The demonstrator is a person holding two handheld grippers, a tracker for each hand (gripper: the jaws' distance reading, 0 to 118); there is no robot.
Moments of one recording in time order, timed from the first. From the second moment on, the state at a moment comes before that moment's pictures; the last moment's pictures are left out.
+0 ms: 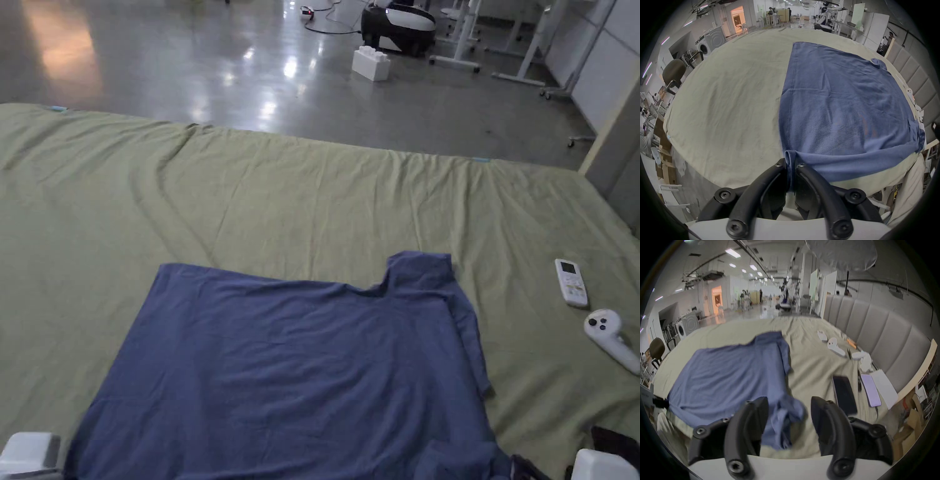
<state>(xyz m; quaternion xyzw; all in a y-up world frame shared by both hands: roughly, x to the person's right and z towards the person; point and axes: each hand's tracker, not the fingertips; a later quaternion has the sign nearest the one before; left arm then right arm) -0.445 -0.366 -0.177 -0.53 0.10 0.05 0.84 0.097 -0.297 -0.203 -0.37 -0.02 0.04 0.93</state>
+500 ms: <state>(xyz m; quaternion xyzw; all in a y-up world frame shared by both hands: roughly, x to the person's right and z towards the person) -0.452 -0.355 -0.166 -0.52 0.10 0.05 0.84 0.076 -0.384 -0.218 -0.49 0.03 0.04 0.87</state>
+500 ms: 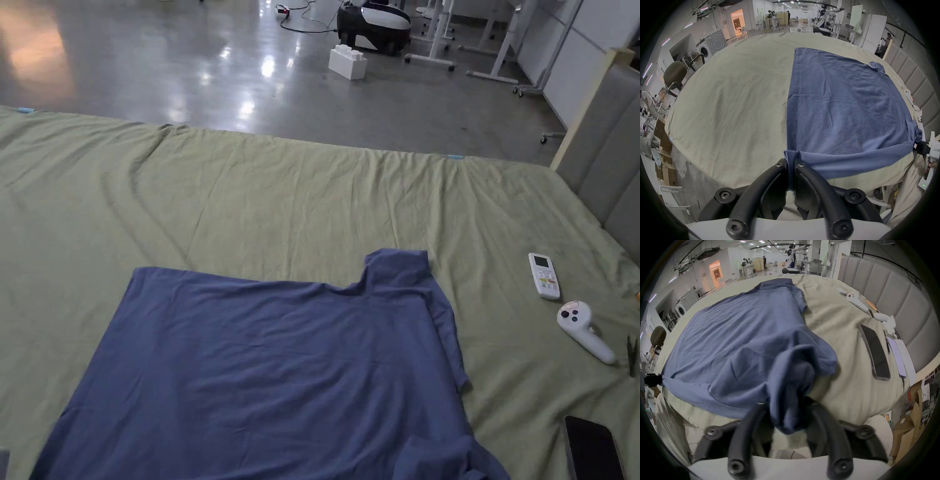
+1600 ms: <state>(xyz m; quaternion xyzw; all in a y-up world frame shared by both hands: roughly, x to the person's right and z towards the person) -0.462 -0.307 -0.297 -0.41 0.08 0.06 0.91 0.058 -0.315 -0.355 -0.42 0.02 0.04 0.91</state>
